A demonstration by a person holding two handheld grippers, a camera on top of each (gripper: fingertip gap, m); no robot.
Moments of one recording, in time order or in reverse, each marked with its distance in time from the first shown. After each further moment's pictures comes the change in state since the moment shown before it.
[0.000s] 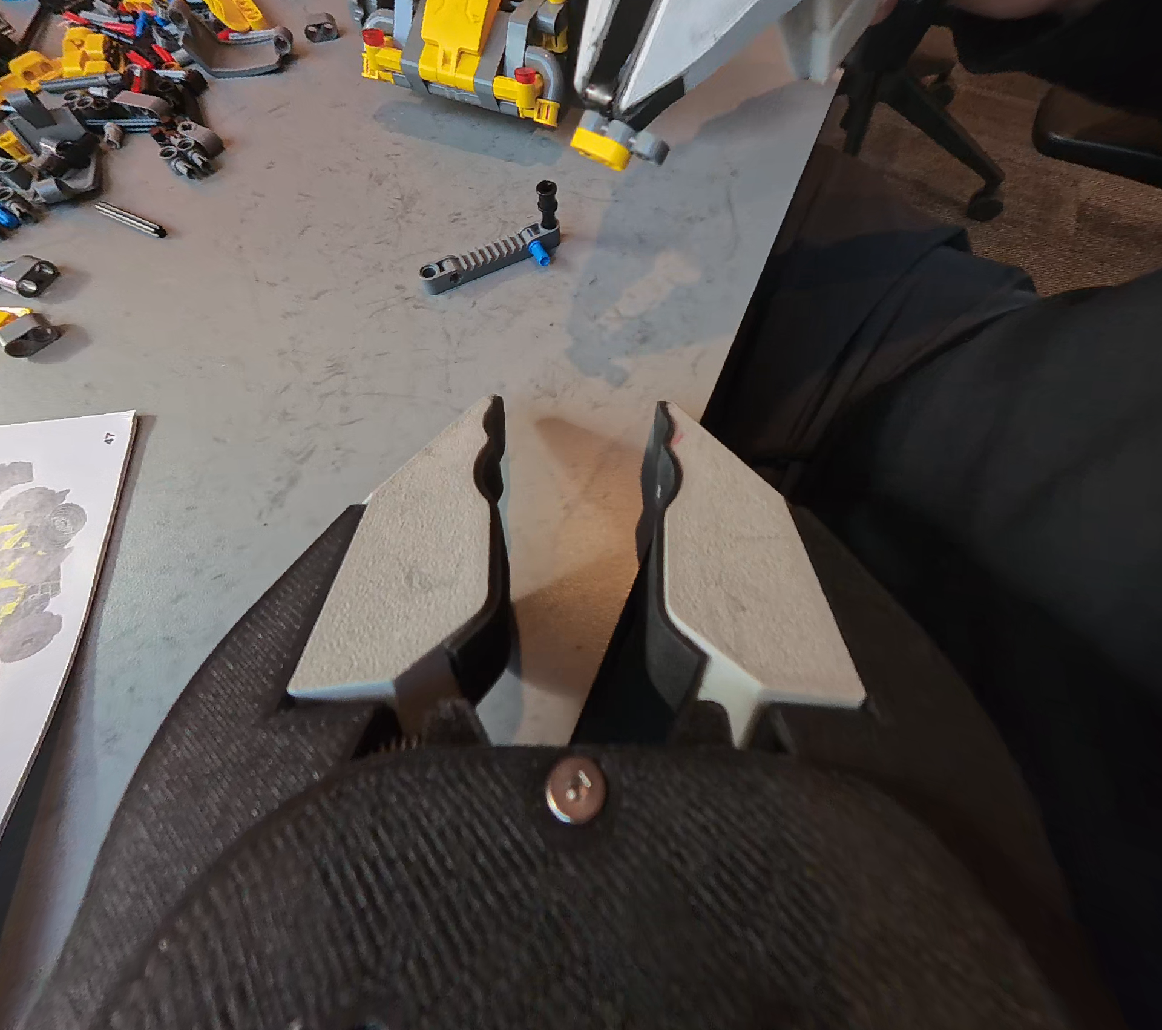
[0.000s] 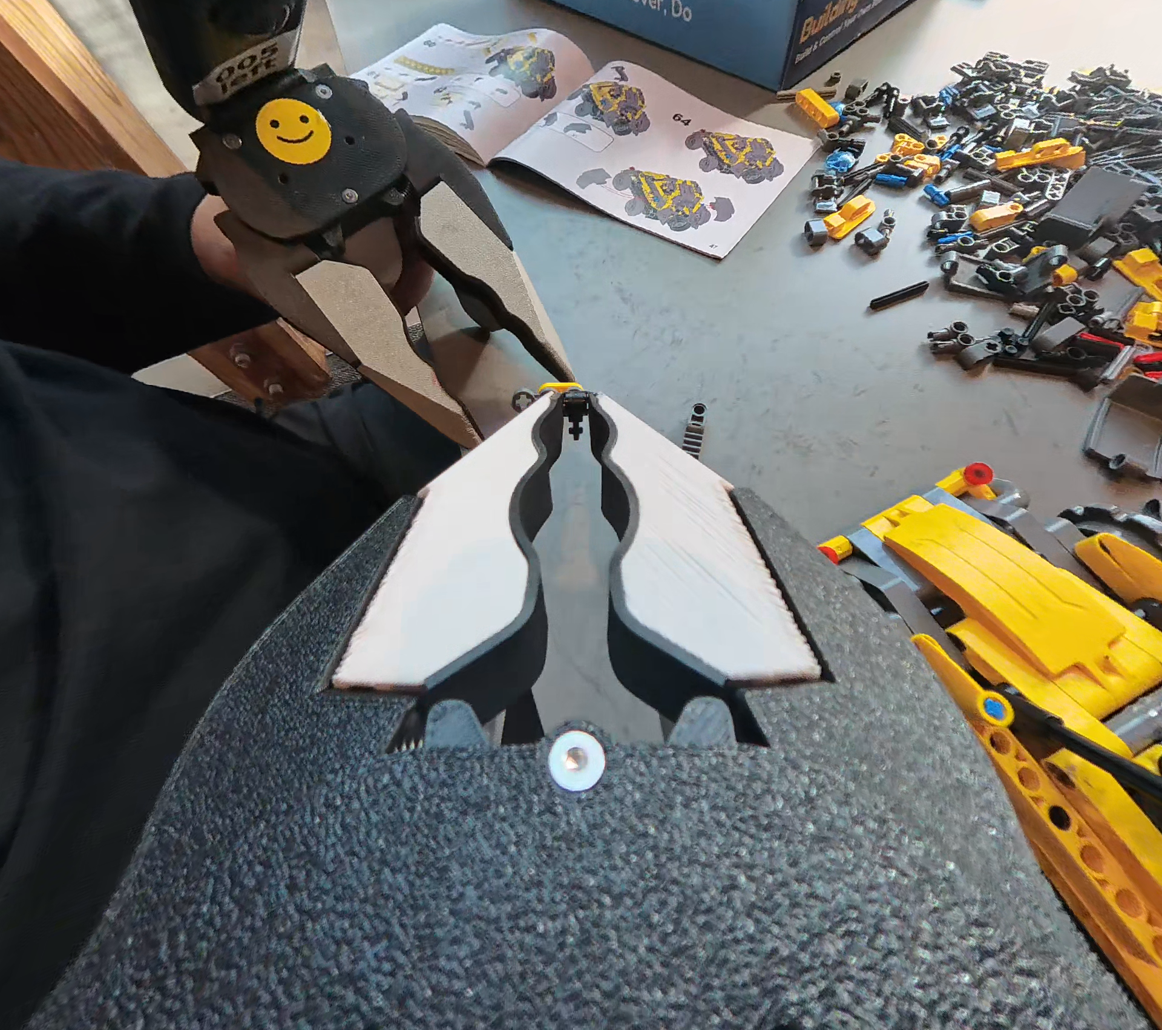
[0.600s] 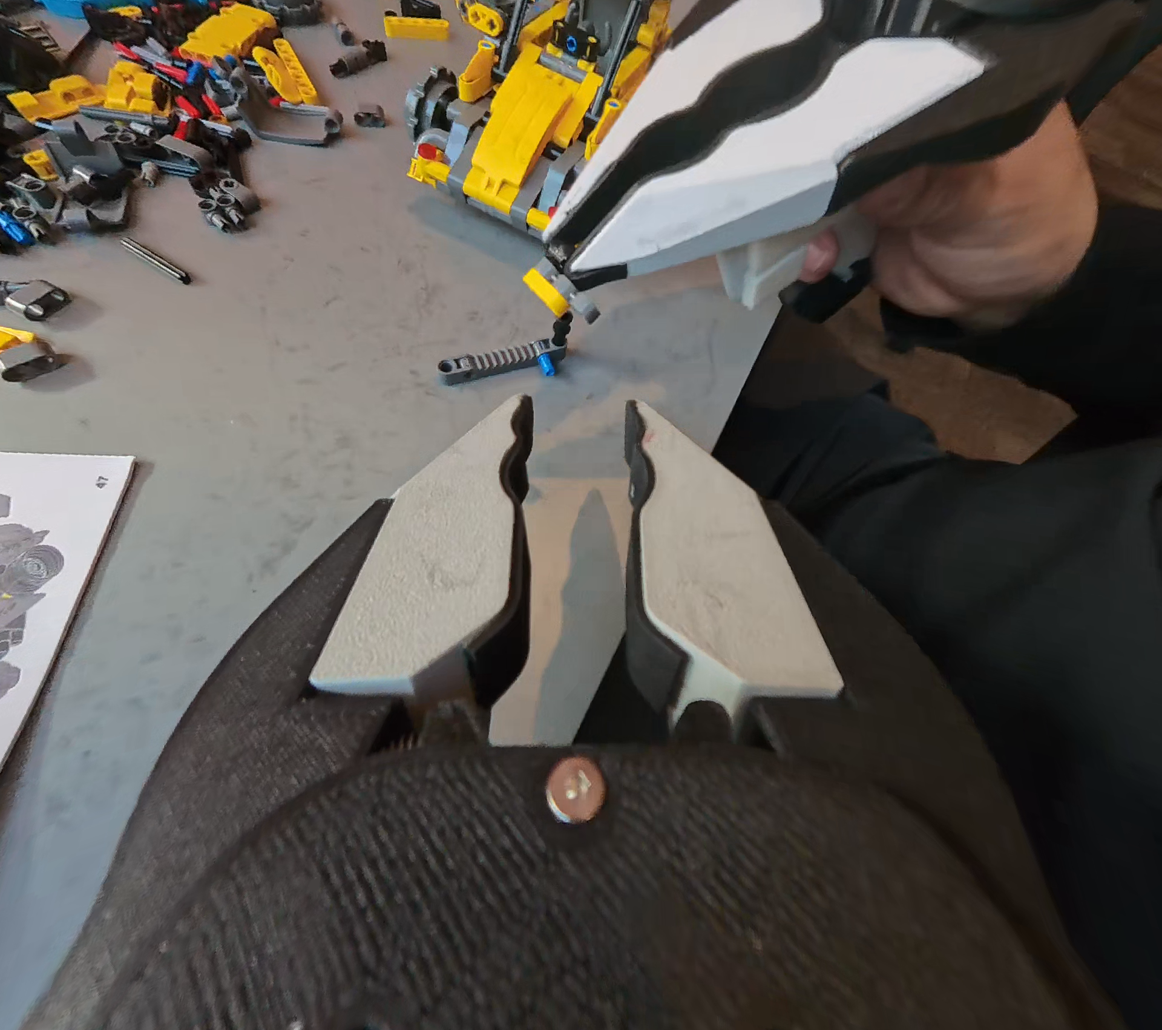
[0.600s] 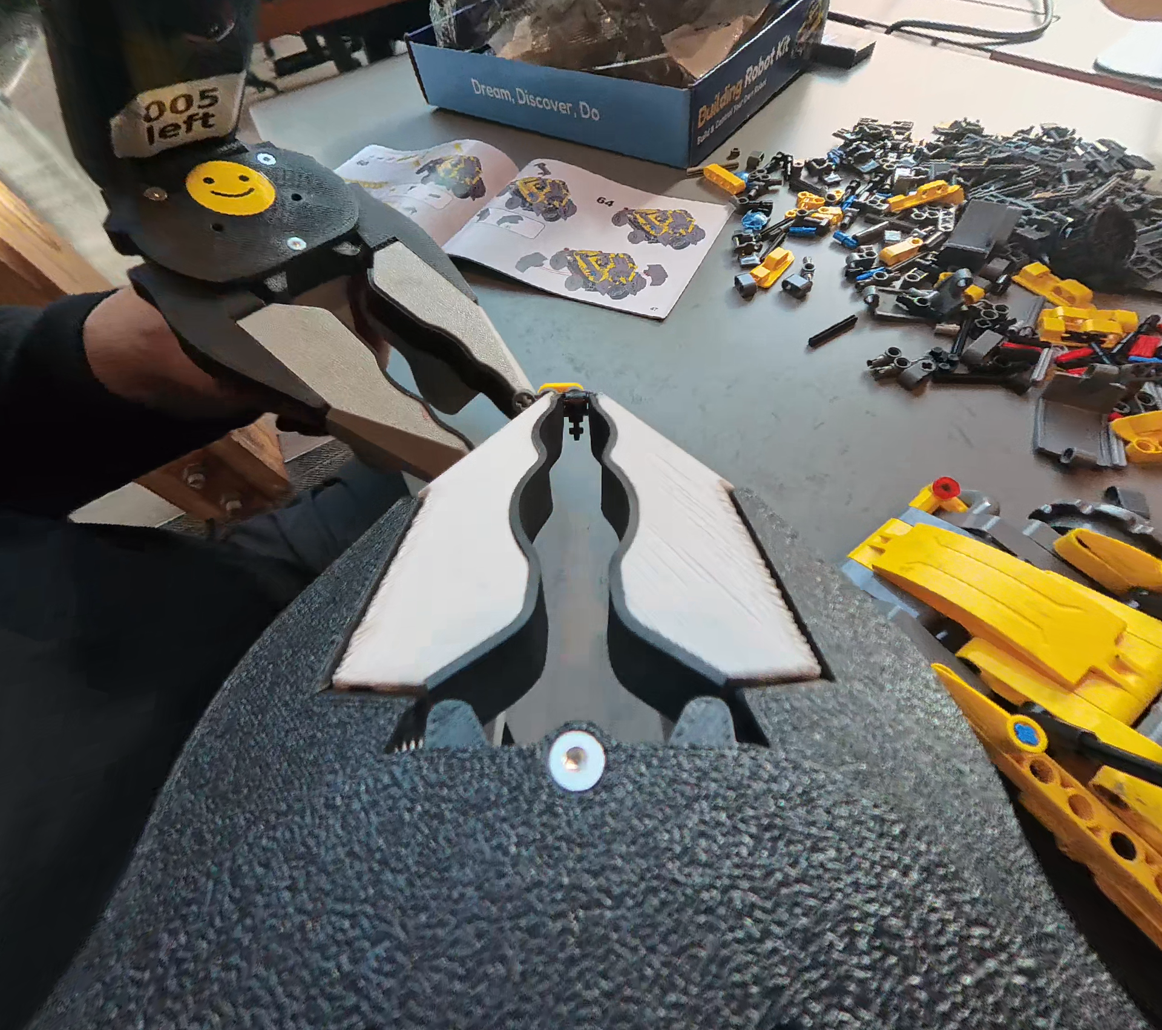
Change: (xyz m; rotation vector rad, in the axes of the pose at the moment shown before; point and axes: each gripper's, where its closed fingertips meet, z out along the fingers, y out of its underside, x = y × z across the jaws) left arm -0.005 -0.043 0.000 0.101 0.034 -0.202; right arm 0.014 -0.019 0.011 0.136 0.130 0.092
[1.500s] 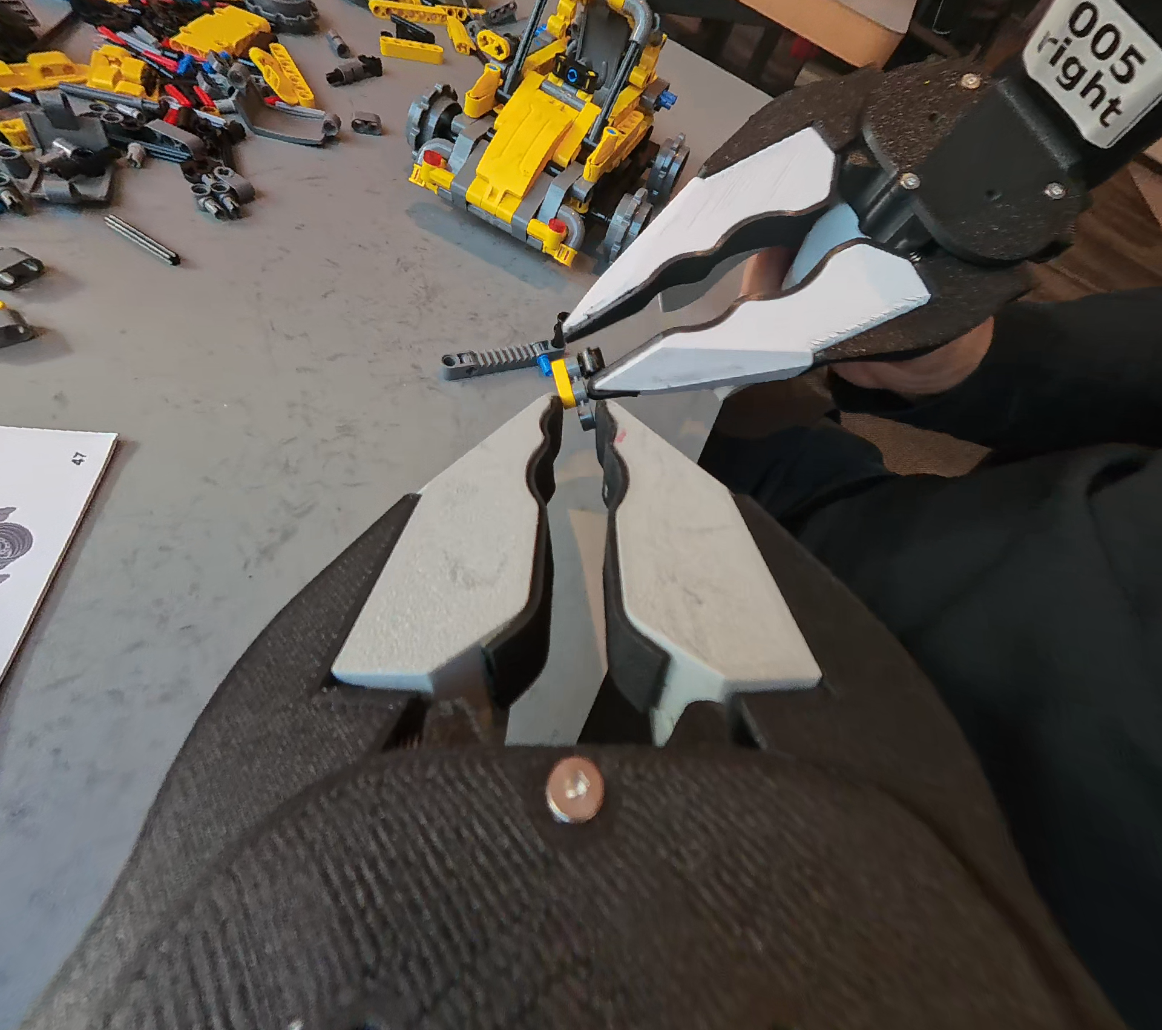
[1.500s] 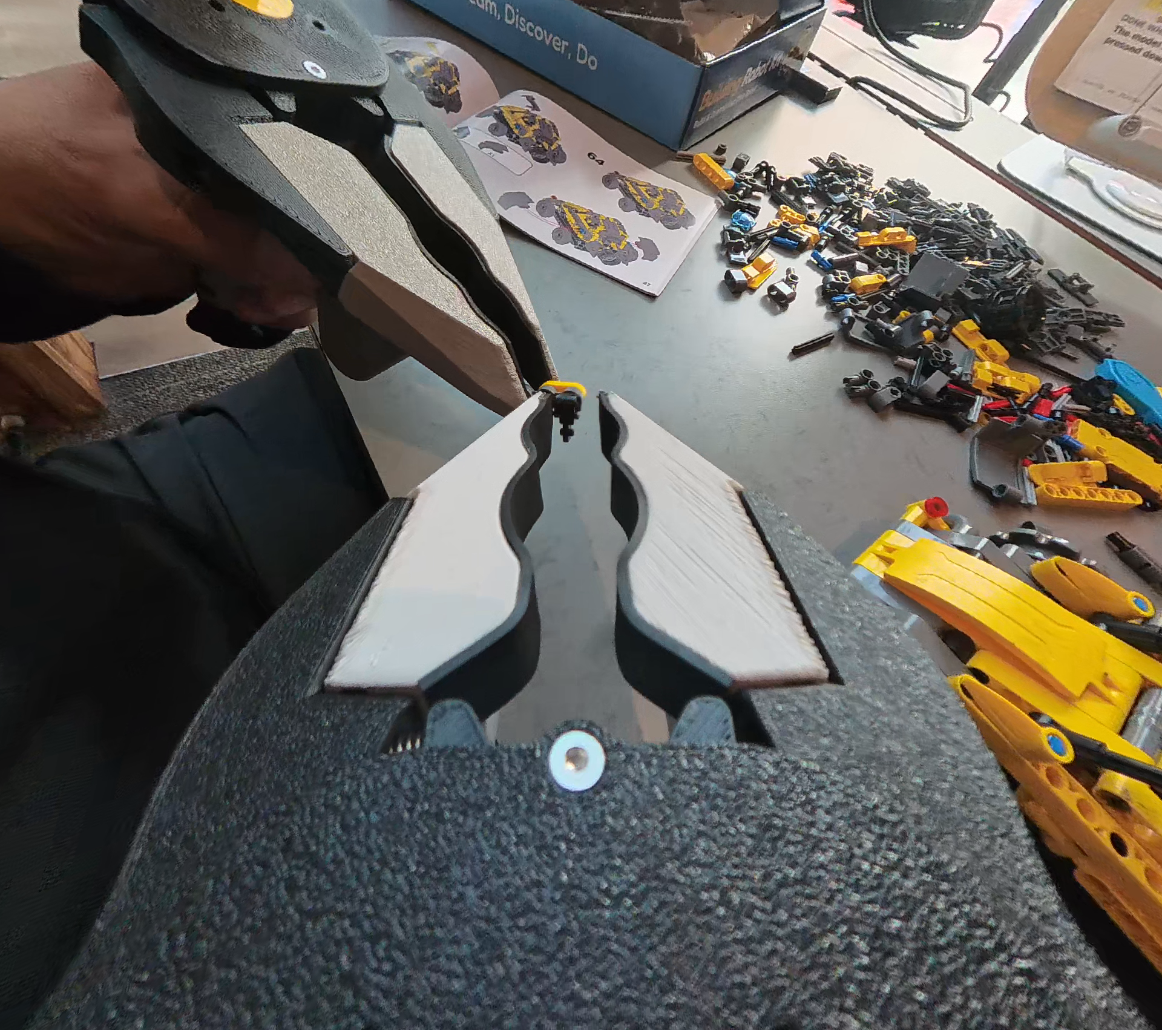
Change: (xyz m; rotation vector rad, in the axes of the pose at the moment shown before) left arm -0.005 0.001 -0.007 0.061 0.074 -0.072; right arm -0.012 0.024 0.015 -0.037 0.133 -0.267
